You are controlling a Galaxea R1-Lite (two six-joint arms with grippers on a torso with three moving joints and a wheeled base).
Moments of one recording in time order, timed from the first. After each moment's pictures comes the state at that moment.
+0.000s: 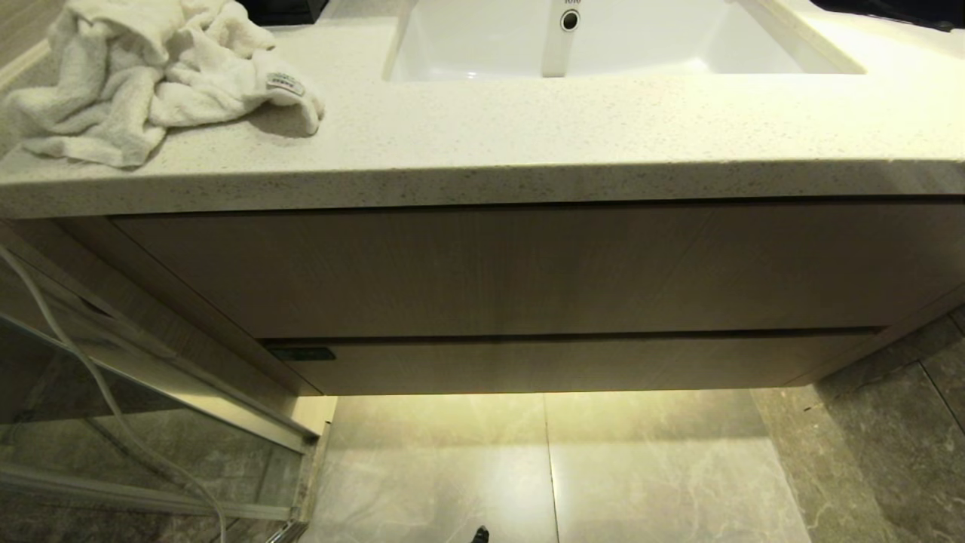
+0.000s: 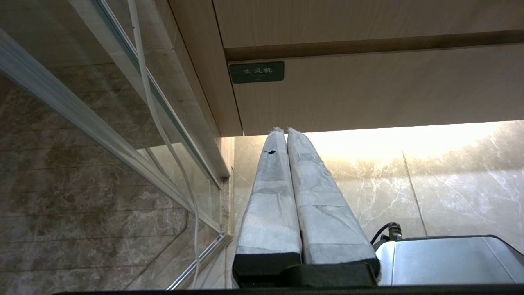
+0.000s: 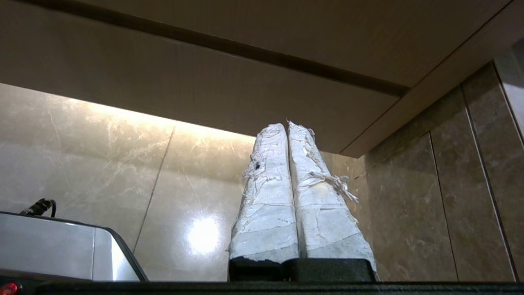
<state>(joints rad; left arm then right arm) 0.00 0.00 0.00 0.01 0.00 0.03 0.01 0.00 0.00 -0.04 0.02 -0.28</state>
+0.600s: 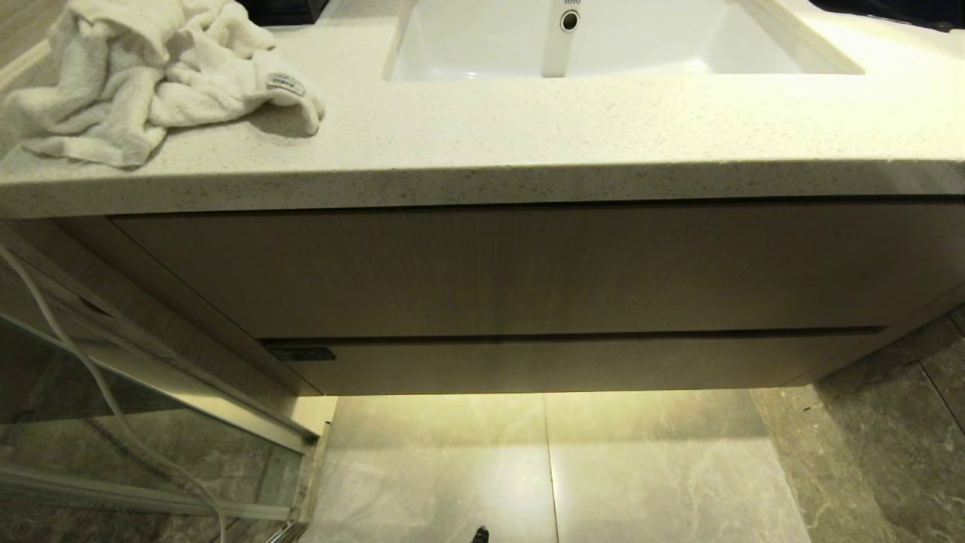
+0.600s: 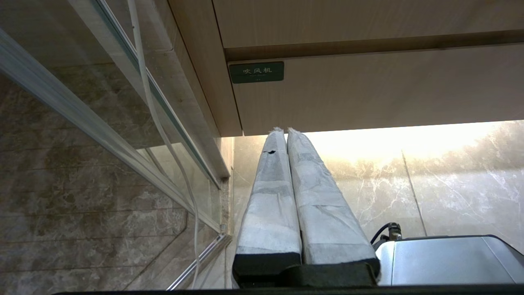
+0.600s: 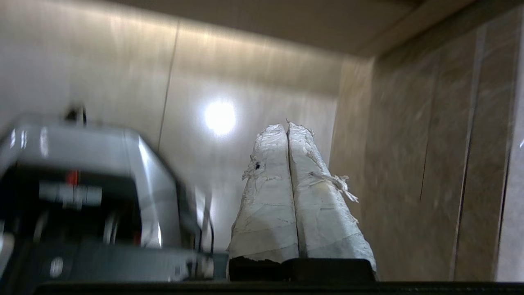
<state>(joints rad) 0.00 0.00 0.00 0.01 0.00 0.03 0.02 0.43 -0.62 0.59 -0.06 -0.24</state>
